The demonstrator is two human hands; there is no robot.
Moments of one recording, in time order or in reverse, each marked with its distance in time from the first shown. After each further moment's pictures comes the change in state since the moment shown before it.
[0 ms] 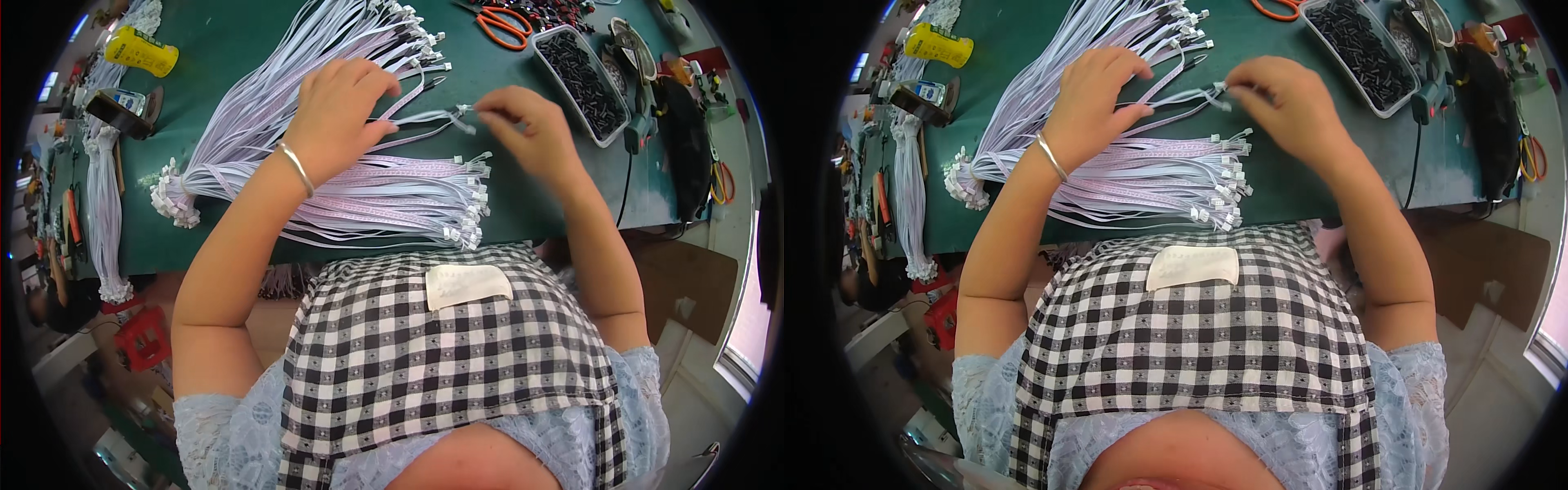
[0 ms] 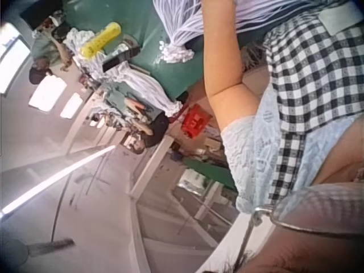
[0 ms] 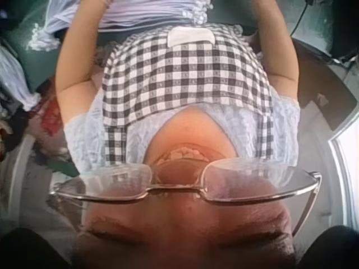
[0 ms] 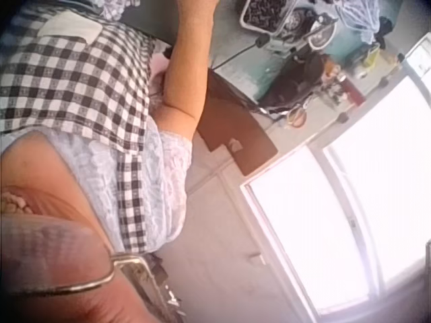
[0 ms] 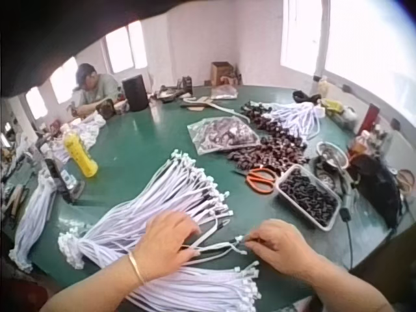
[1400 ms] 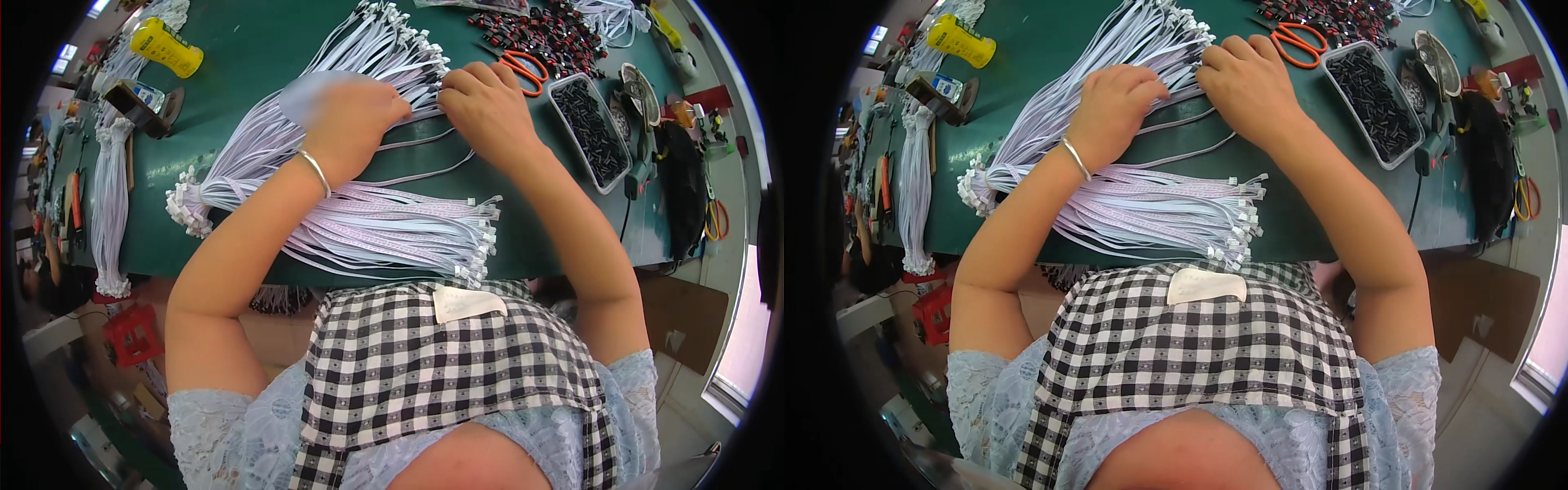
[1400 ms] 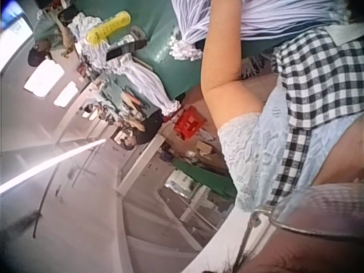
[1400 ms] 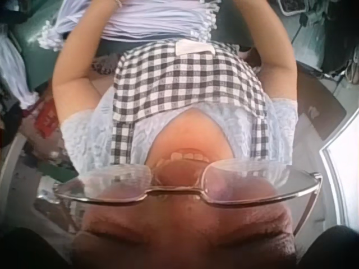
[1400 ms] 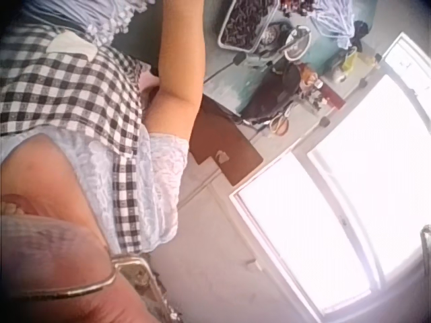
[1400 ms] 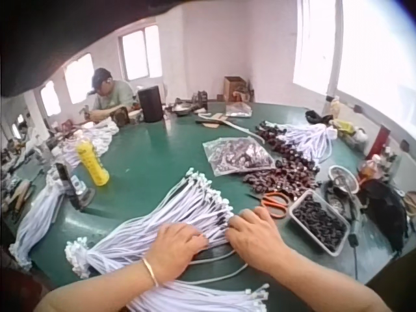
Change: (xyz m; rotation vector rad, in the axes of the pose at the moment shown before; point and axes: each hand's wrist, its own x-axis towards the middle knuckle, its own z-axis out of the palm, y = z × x) left_hand -0.011 -0.028 0.013 0.129 0.089 0.082; right_hand 0.066 -0.010 0.040 -0.729 0.025 -0.453
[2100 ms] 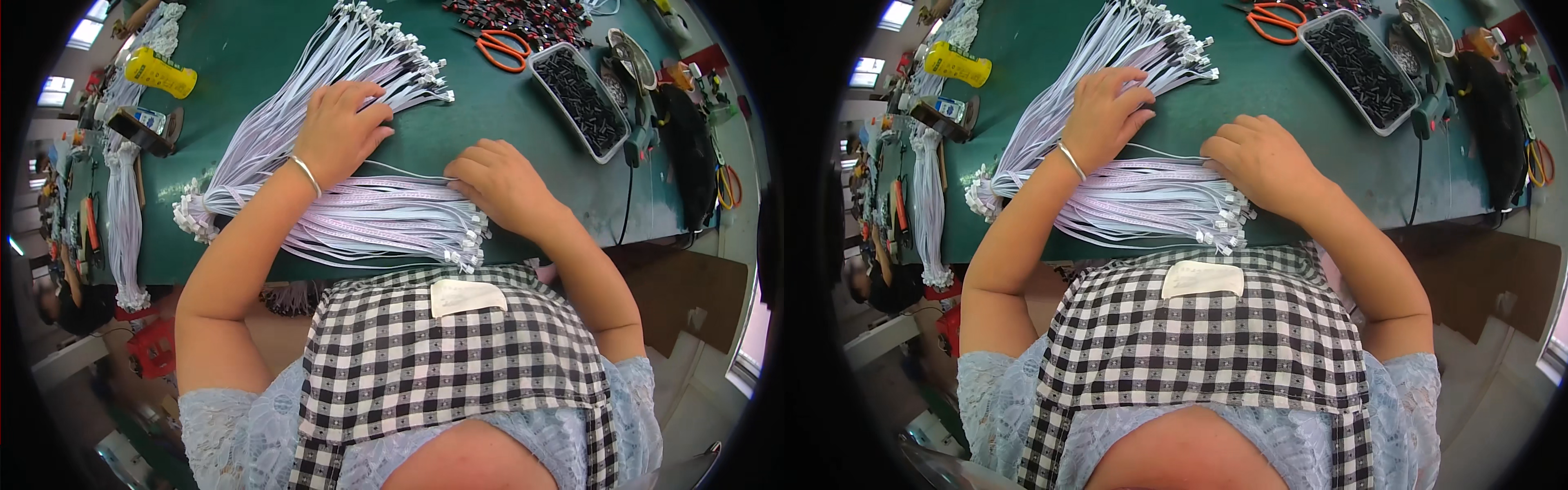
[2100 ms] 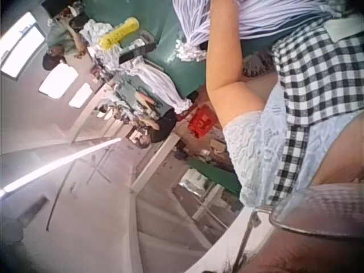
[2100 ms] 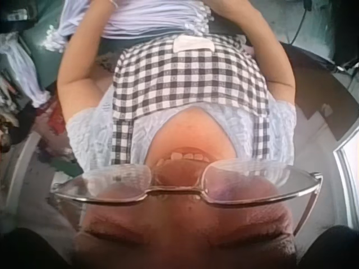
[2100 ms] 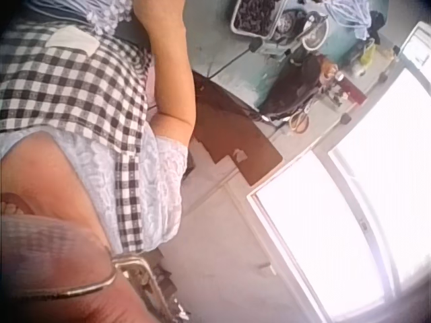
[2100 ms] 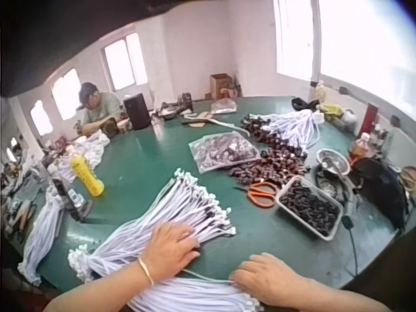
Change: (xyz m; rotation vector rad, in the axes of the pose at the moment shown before) left_hand 0.003 0.008 -0.006 -0.027 -0.094 0.040; right_hand -0.076 -0.033 -0.037 0.564 -0.211 0.127
